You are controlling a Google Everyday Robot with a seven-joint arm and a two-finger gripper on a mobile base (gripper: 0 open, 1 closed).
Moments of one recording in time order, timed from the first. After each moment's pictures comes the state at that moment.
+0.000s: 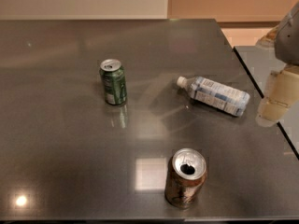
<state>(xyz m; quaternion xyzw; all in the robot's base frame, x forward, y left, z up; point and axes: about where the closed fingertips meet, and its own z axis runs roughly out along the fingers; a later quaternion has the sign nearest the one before) 0.438 -0.217 0.976 -0.60 0.78 -0.03 0.16</state>
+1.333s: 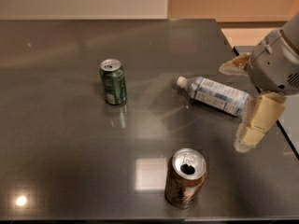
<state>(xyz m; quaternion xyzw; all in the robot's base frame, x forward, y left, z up) 0.410 -0.157 0.941 -0.67 0.71 0.10 0.19</state>
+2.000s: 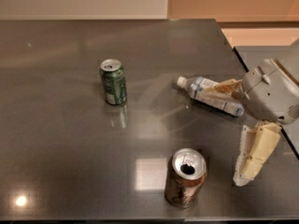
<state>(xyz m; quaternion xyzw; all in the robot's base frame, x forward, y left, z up) 0.363 -0.125 0.918 -0.72 0.63 0.20 0.21</state>
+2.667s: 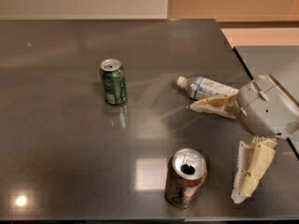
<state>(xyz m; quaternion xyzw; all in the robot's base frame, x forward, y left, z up) 0.340 -0.112 0.905 -0.73 0.60 0.25 0.23</state>
